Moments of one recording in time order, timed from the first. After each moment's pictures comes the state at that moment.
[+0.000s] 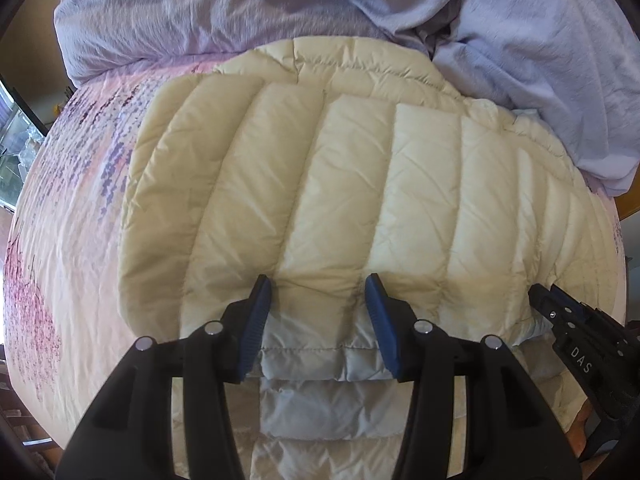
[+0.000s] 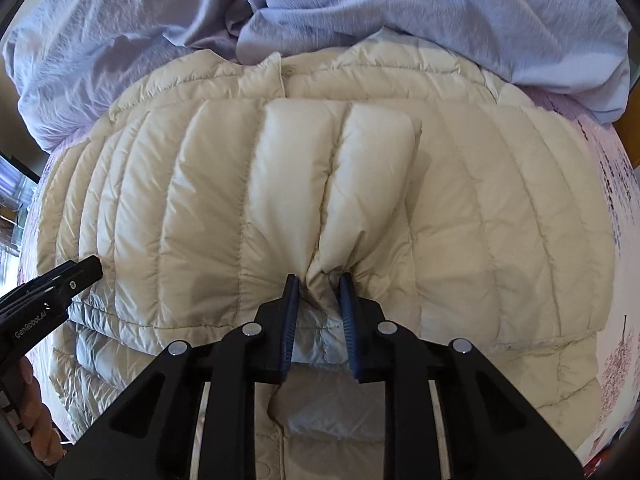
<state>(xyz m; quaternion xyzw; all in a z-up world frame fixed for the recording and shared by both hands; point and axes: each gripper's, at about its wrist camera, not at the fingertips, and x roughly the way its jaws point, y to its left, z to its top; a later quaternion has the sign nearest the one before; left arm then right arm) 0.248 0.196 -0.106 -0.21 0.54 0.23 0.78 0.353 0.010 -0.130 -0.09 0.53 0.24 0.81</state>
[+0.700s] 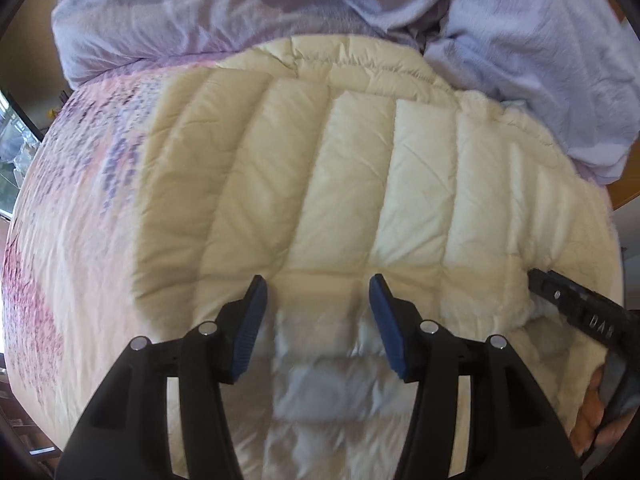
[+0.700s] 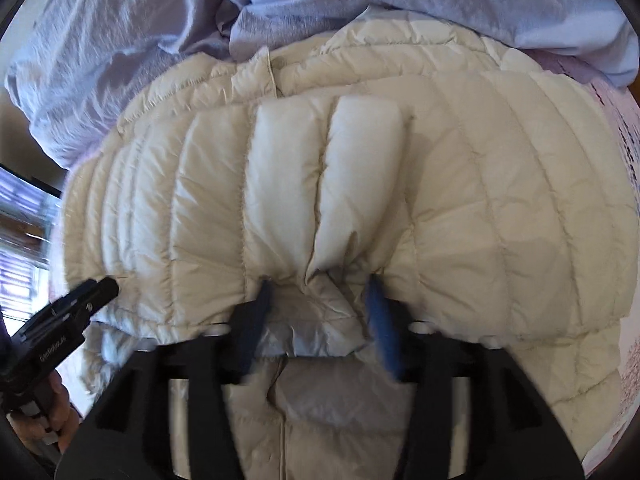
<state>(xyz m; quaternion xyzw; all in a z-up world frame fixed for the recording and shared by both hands) 0.221 0.193 -0.094 -0.21 0.53 0.21 0.80 0.363 -0.012 -0.127 -0.03 0.56 0.27 0.78</state>
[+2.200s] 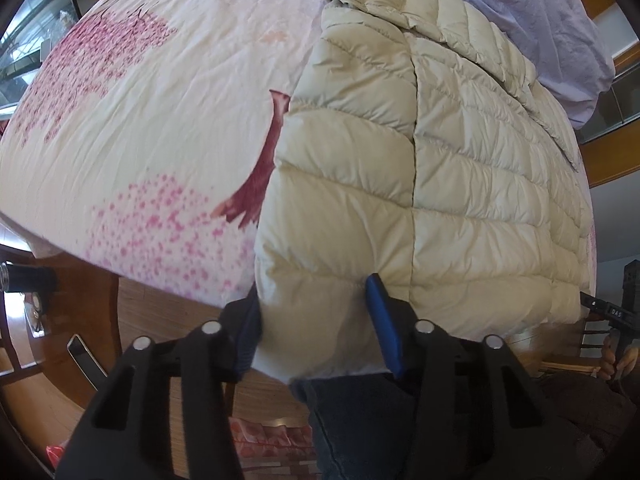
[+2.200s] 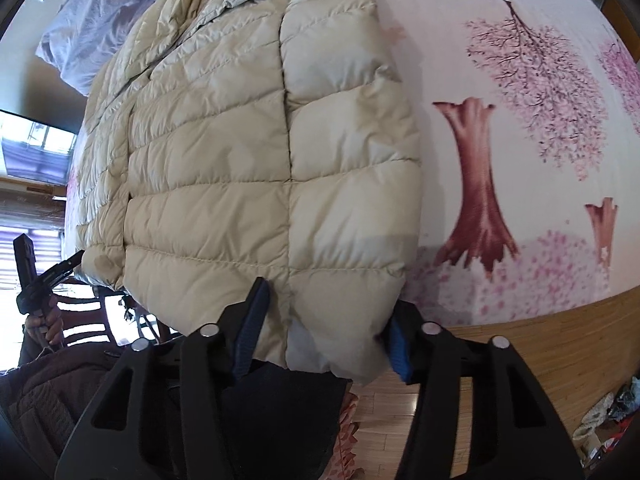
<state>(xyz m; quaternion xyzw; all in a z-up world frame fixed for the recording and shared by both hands) -0.045 0.152 -0.130 -0.30 0.56 0.17 0.75 0.238 -0.294 -0.163 -0.01 0.64 0.30 0.71</state>
